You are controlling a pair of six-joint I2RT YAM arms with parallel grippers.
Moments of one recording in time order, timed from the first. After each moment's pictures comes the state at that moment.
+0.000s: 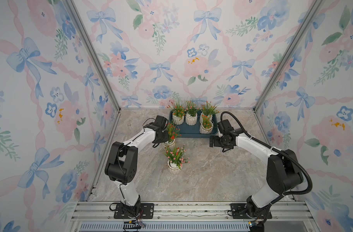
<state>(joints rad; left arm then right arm) -0.32 1.79 1.27 -0.60 -0.05 -0.45 0.38 1.81 1.33 -0.67 0.07 0.42</state>
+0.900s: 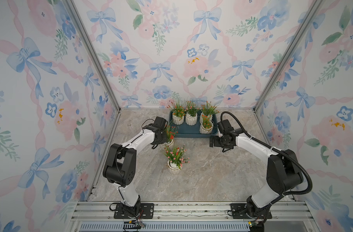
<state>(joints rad) -0.32 1.74 1.23 -0.65 -0.12 -0.44 0.38 1.81 1.33 -0.67 0.07 0.42</state>
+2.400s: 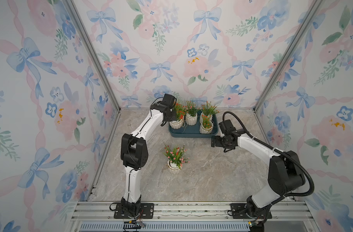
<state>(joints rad) -0.38 2.10 2.01 -0.86 -0.10 -0.31 0.36 1.78 1.31 -0.68 0.07 0.42</state>
